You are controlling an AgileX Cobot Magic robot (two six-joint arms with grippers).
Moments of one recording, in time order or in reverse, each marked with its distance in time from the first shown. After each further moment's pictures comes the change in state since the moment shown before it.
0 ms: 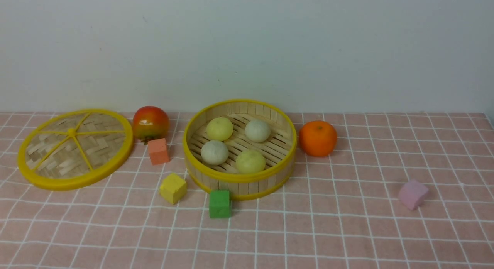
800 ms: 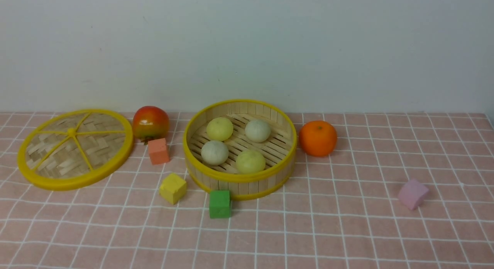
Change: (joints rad) right arm 0.000 0.000 0.000 0.000 0.000 0.001; left arm 0.000 0.000 0.000 -0.001 0.000 0.000
